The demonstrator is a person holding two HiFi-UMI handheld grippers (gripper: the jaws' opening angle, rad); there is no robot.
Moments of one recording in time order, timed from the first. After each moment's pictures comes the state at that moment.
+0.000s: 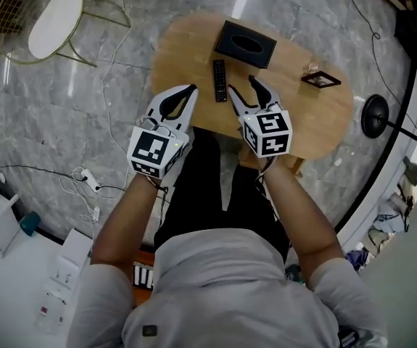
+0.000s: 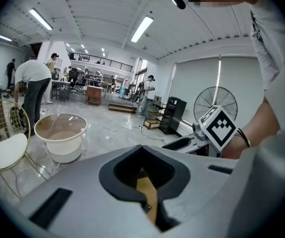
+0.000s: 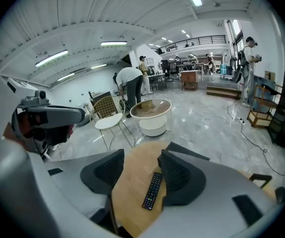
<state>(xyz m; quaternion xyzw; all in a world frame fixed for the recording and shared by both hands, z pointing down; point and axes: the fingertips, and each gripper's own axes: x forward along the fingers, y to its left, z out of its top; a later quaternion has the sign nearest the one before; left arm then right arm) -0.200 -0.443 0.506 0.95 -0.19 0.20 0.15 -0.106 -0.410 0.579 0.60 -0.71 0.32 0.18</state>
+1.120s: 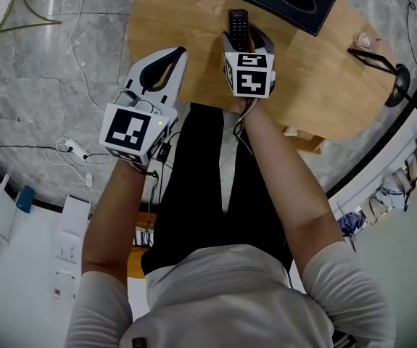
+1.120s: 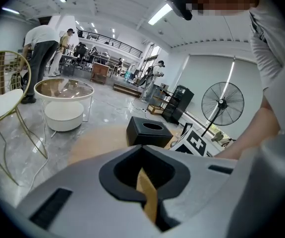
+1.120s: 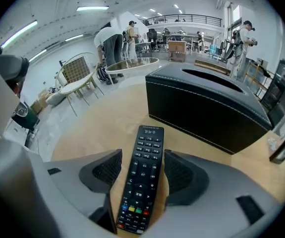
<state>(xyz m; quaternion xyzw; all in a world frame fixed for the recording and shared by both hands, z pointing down) -0.232 -0.491 0.733 0.92 -0.17 0.26 0.26 -0.129 -0.448 0.899 0.62 -0.59 0.43 0.30</state>
